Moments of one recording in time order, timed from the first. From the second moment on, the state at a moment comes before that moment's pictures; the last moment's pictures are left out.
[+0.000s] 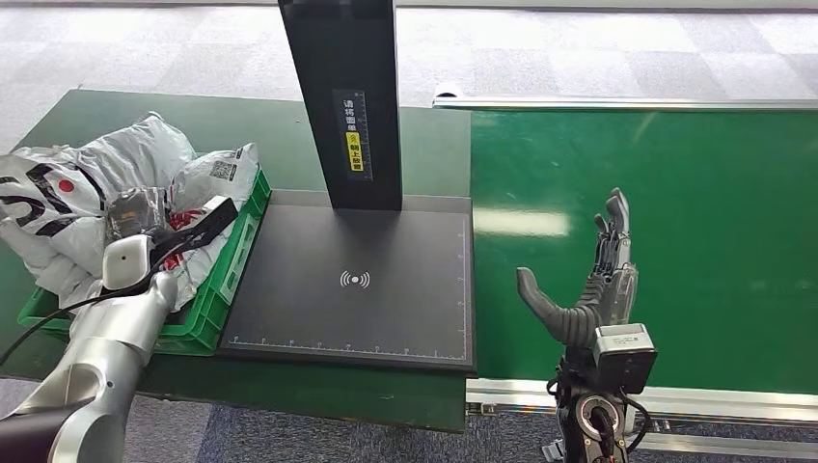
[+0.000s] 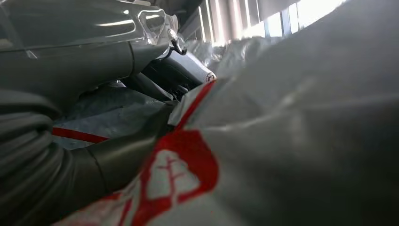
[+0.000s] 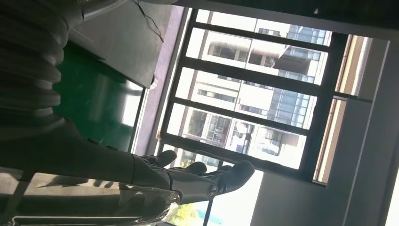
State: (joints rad) left arm -0.79 0.15 0.07 -0.47 -1.52 0.37 0.12; right arm -0.10 0.17 0.10 -1.63 0.20 -0.17 -0.54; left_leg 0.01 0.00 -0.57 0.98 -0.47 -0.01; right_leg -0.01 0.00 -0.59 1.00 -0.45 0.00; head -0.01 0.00
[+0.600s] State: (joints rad) left arm -0.79 0.16 0.18 -0.43 -1.18 0.63 -0.23; right arm -0.10 0.16 0.10 -1.60 0.19 -0.20 -0.55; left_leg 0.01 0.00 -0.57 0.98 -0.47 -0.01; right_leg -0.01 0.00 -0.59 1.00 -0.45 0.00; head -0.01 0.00
